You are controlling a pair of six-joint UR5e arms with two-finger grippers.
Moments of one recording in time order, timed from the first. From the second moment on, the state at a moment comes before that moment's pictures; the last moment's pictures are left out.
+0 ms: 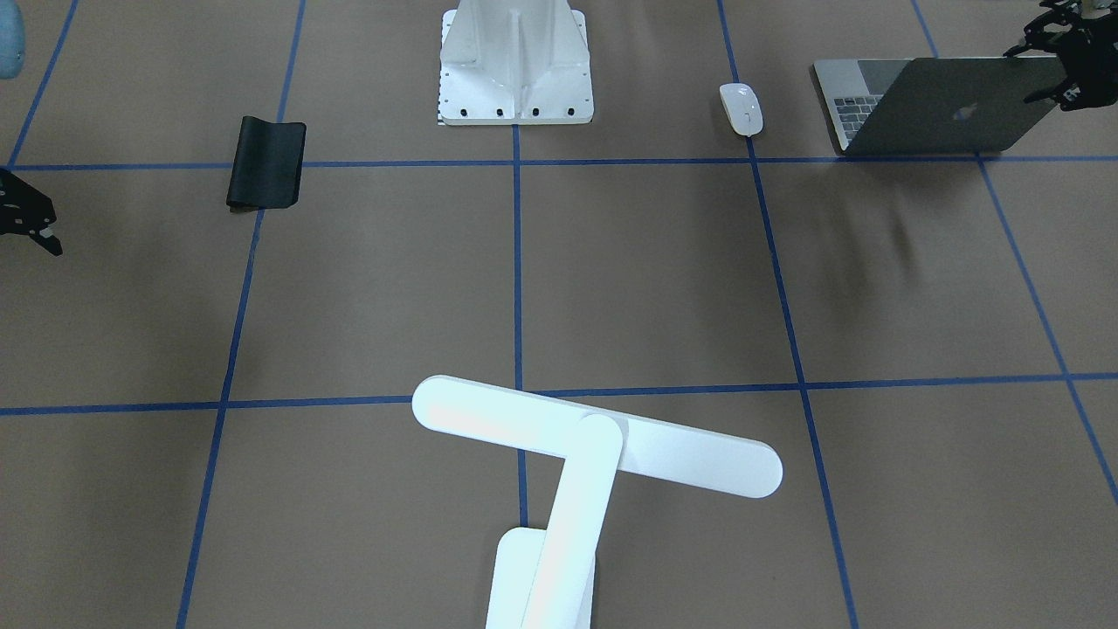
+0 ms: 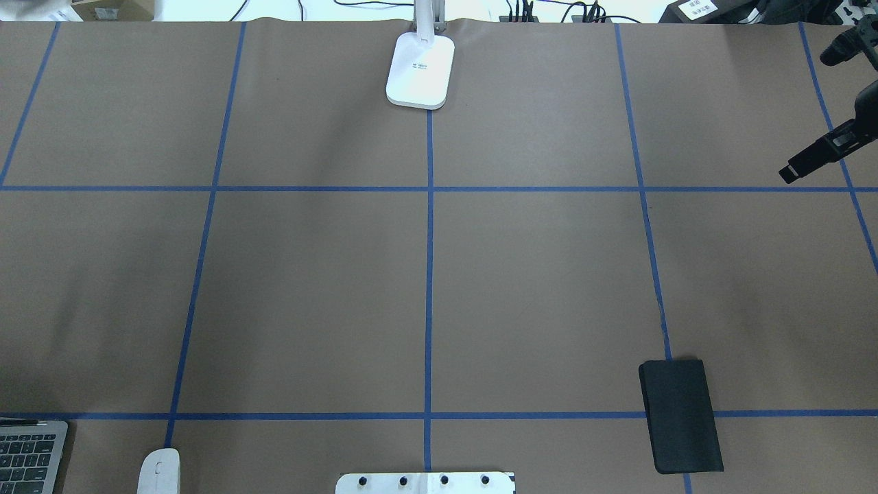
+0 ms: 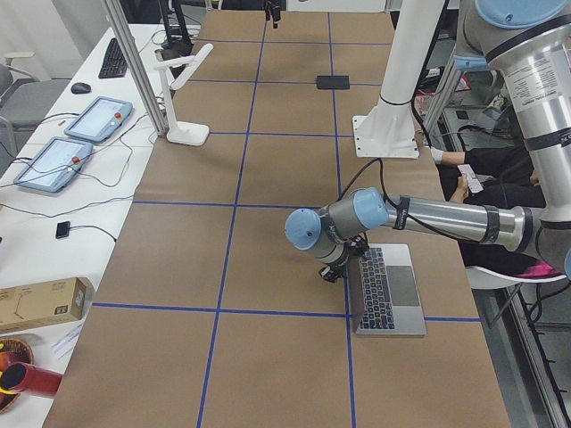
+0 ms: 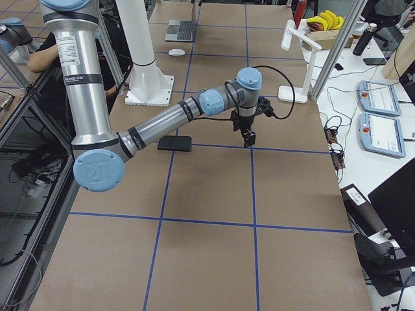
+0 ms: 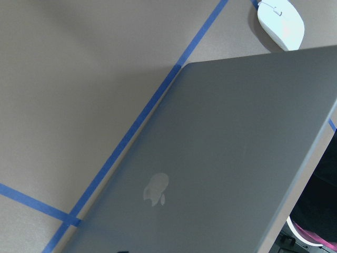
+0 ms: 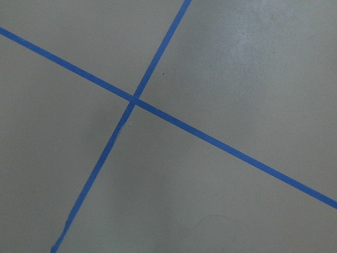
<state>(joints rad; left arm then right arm) -1.32 -1.19 -2.05 -1.00 -2.56 1.17 1.21 -1.43 1.95 -1.69 2.29 0.05</state>
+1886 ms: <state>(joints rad) -1.29 -1.24 -2.05 -1.10 -2.48 1.33 1.21 -1.43 1.95 -1.69 2.29 0.05</state>
